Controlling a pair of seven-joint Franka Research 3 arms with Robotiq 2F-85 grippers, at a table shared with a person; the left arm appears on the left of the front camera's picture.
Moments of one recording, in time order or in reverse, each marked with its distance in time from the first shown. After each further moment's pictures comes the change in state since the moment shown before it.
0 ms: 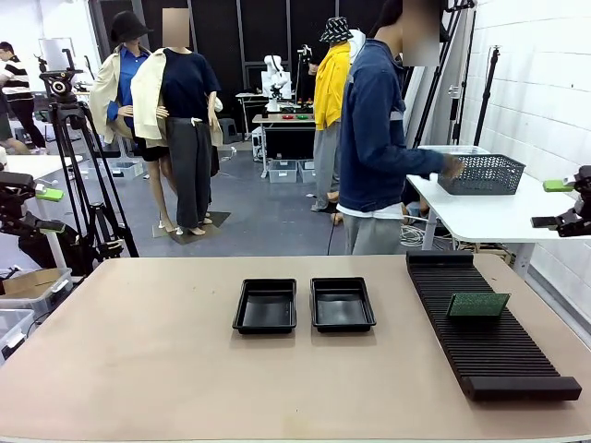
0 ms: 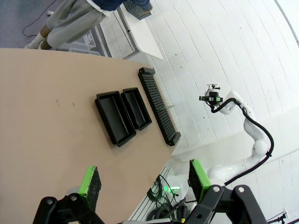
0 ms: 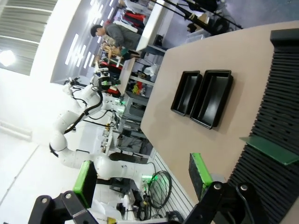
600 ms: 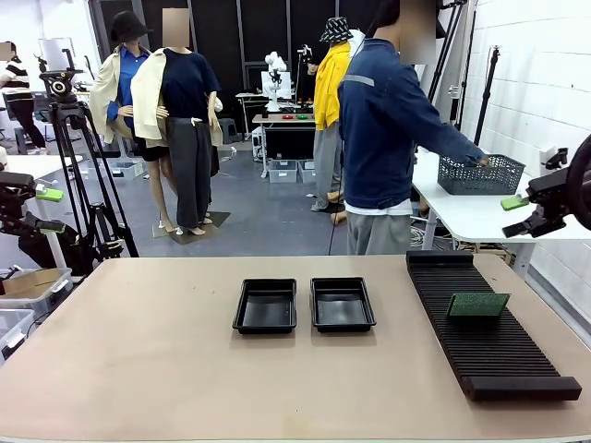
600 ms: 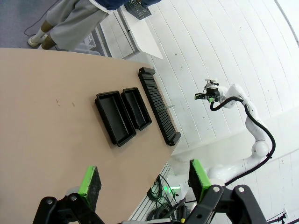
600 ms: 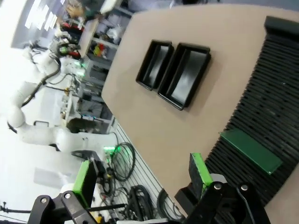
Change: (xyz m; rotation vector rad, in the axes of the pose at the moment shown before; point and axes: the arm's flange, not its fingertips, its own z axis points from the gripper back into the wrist) left arm 0.000 0.000 0.000 0.000 0.001 0.000; right arm 0.027 0.006 -0.056 -0.203 0.245 0.100
